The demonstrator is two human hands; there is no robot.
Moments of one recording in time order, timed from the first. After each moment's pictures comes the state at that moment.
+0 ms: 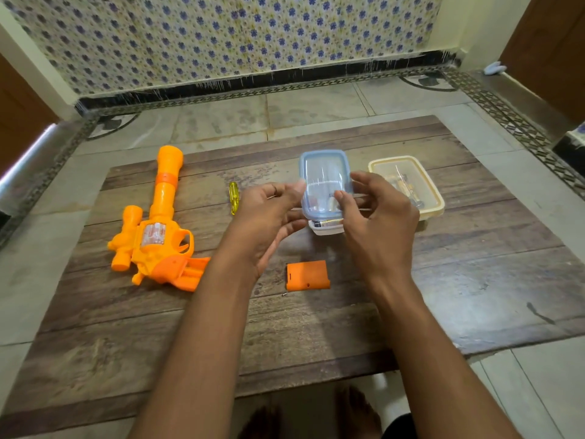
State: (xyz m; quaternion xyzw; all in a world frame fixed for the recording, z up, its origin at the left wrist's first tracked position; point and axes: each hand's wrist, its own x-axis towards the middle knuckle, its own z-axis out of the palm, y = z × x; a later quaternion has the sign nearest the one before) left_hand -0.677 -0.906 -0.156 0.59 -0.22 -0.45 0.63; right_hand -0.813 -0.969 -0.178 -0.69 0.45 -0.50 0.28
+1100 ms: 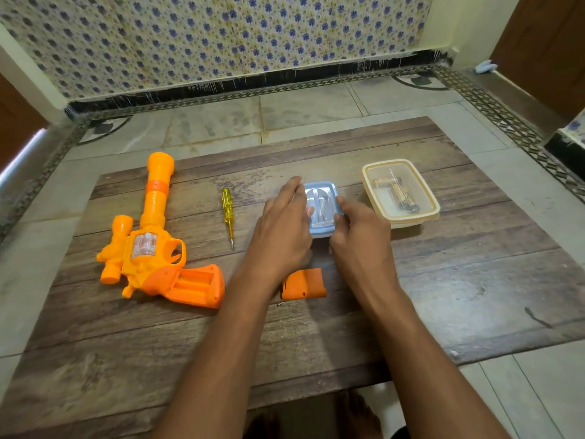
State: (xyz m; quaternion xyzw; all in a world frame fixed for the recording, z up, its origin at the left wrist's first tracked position) left_hand -0.683 -0.930 -0.189 0.78 -0.56 -0.14 0.24; right_hand -0.810 -0.967 -0.186 -0.77 0.46 -0.36 0.28
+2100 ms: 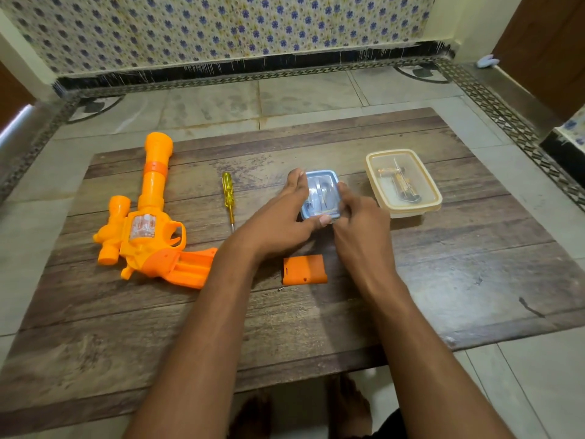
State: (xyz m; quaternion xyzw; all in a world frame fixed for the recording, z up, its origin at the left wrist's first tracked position) left_hand -0.662 -0.925 -0.183 0.74 -0.60 -0.27 0.16; right_hand -0.810 -0.965 -0.183 -0.77 0.48 -0.30 0.30
